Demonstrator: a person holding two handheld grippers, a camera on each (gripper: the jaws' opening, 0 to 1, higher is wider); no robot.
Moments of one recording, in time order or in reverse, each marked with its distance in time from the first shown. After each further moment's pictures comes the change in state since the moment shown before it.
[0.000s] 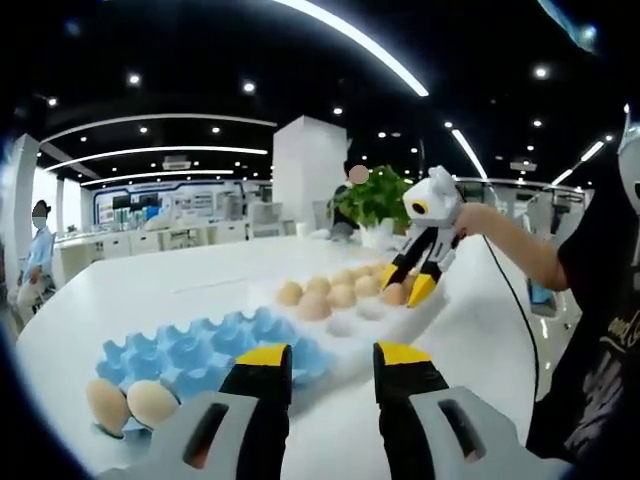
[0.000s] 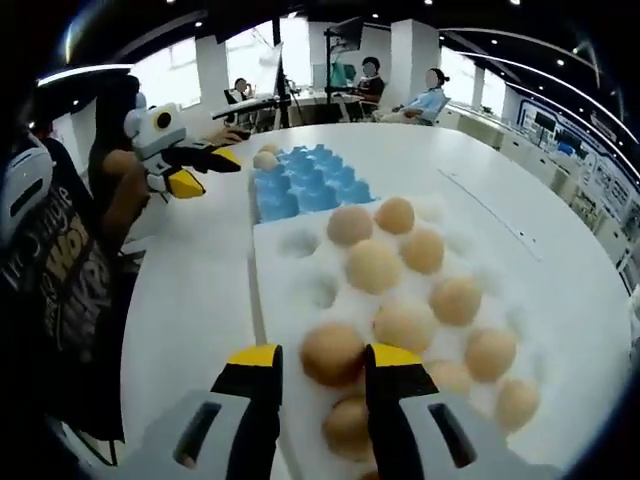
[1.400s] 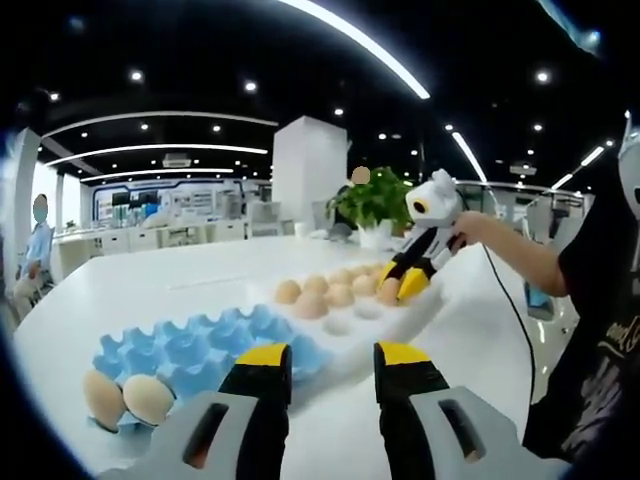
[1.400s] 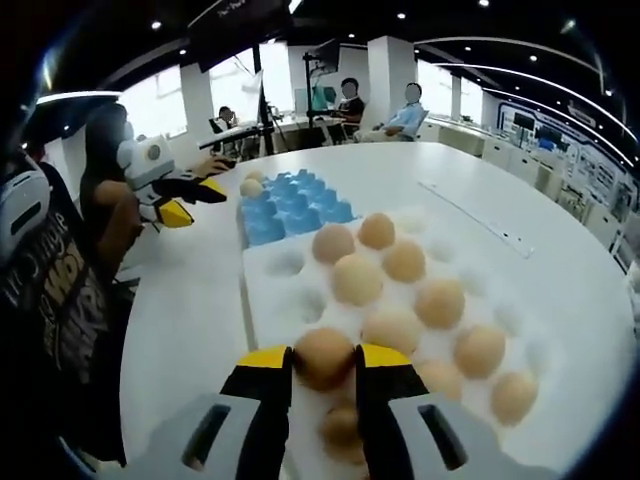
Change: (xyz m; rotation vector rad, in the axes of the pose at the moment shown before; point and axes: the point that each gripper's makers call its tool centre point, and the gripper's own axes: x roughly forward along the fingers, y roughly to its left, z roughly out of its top) left arm -0.004 -0.002 -0.003 -0.020 -0.003 -0.008; right arm -0.006 -0.004 0.010 0.047 -0.088 -0.067
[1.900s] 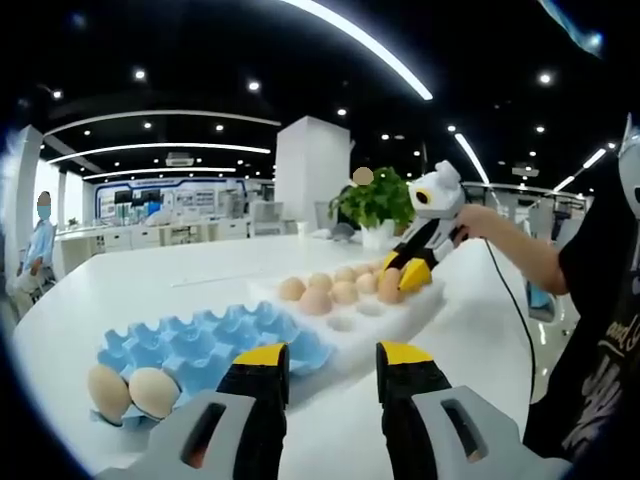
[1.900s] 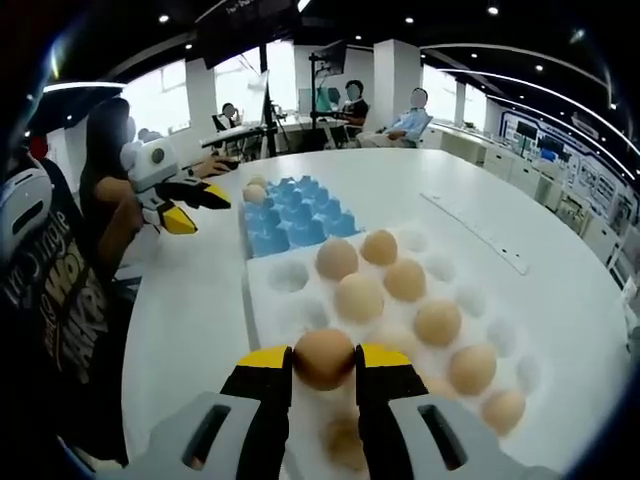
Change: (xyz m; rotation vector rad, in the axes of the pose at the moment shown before) left arm -0.007 0.006 -0.003 -0.007 -0.001 0.012; right arm -0.003 0.001 0.020 -0.041 -0.007 -0.009
